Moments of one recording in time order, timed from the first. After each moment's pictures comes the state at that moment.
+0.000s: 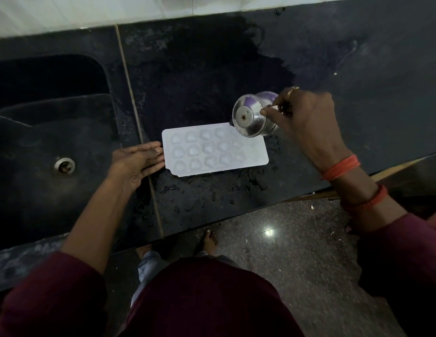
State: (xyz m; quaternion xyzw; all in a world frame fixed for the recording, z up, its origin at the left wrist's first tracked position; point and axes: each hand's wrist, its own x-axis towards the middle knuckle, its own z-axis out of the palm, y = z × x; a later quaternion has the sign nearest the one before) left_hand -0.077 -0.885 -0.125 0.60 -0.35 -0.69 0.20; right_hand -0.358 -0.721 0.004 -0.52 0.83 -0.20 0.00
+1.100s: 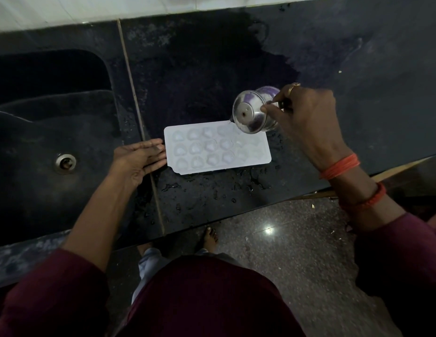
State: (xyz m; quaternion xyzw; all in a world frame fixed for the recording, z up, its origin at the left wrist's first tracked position) left_hand -0.076 -0.885 -0.123 0.60 -0.34 -0.70 0.19; right_hand -0.355 -0.726 0.000 -0.52 0.83 -0.21 -0.01
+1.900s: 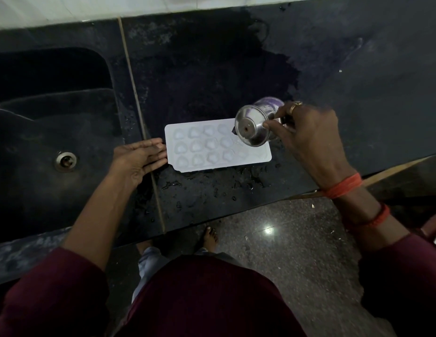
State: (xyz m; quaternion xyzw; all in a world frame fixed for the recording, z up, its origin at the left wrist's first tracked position) left_hand -0.075 -0.880 -0.116 0.60 -0.34 -0.70 0.19; right_hand -0.342 -0.699 -0.007 -0.54 0.81 -0.21 -0.01
